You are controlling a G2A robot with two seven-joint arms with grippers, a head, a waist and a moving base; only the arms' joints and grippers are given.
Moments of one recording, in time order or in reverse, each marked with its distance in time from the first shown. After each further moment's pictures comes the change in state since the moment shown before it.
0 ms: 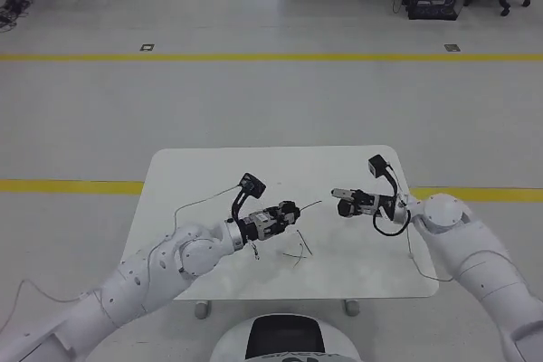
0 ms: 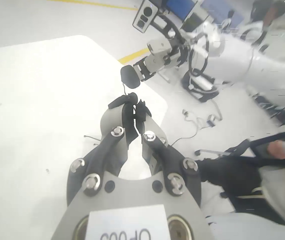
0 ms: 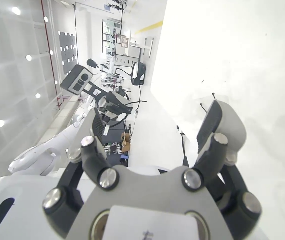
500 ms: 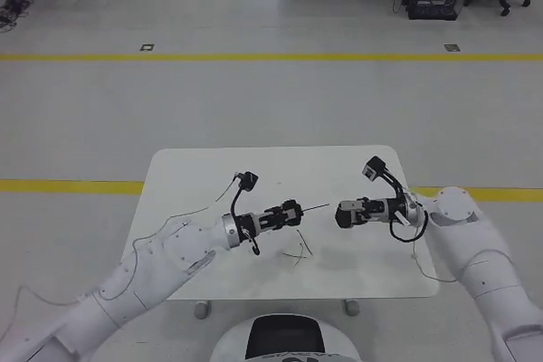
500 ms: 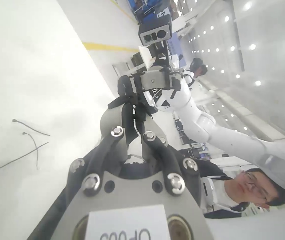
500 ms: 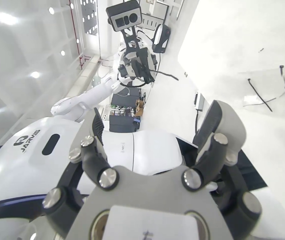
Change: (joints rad) left arm 0.042 -0.026 -0.107 0.002 -0.434 0.000 -0.291; right arm -0.033 -0.085 0.179 0.000 0.088 0.000 0.395
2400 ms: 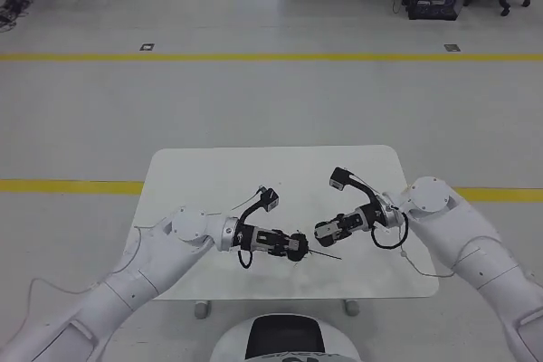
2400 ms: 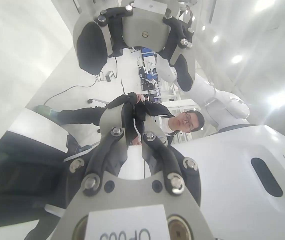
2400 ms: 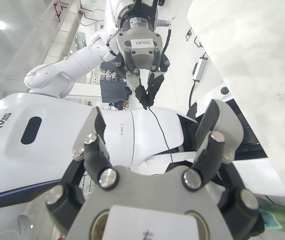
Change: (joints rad) left arm -0.060 -0.088 -0.031 0.175 -0.343 0.009 -0.684; right arm 0.162 0.106 -0.370 -0.166 0.073 0.000 -0.001
